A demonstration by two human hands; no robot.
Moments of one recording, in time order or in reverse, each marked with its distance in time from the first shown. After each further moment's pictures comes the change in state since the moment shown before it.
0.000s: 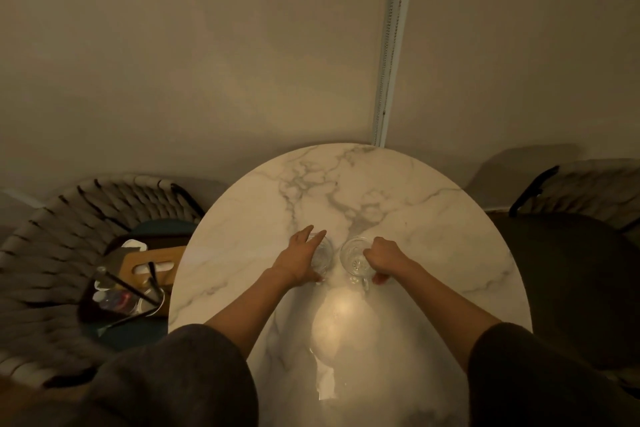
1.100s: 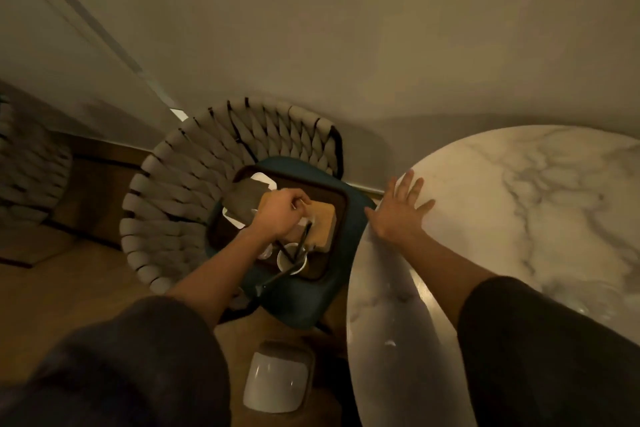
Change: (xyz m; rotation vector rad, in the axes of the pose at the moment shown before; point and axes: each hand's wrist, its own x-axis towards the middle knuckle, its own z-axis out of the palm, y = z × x) left_hand -0.086 -0.451 -0.069 -0.406 0.373 -0.364; right_hand 0.113 -0.348 0.268 -0.559 0.198 -0.301
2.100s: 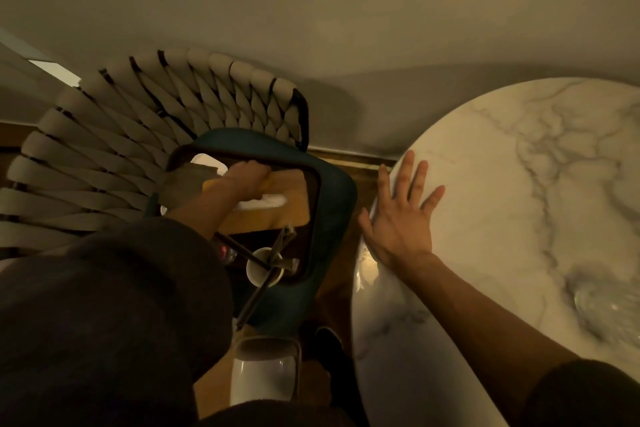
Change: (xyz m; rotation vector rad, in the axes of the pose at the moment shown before) left_hand 0.180 -0.085 0.054 0.643 -0.486 0.178; right_hand 0.015 0.003 0.036 -0.189 0.153 0.055
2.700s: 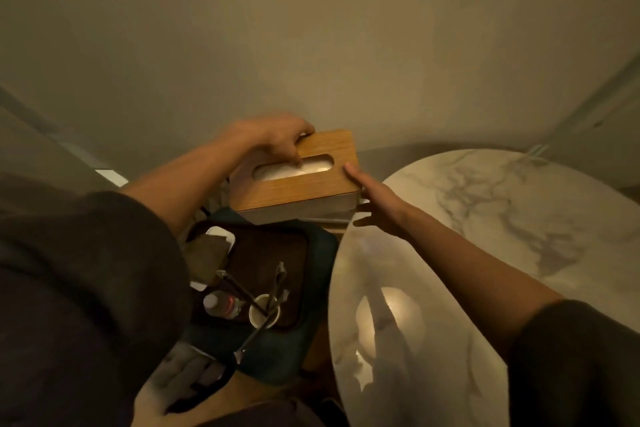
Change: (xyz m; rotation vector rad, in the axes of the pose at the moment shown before) left_hand -0.149 0.125 -0.287 0.092 0.210 0.251; right_hand -0.011 0.032 -0.183 1.488 -0.497 0.056
